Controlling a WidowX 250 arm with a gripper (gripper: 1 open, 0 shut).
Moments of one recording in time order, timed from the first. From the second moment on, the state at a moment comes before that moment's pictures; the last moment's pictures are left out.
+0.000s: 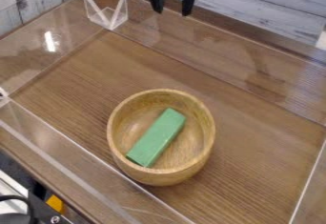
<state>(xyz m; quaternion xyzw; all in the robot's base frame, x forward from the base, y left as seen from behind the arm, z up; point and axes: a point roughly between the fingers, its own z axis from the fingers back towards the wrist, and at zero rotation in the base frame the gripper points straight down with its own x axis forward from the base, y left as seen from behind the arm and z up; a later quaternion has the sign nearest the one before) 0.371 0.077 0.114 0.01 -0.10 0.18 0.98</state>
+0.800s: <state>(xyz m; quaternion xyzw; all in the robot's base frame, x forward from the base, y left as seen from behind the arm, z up) 0.368 0.100 0.074 0.05 -0.09 0.21 0.97</state>
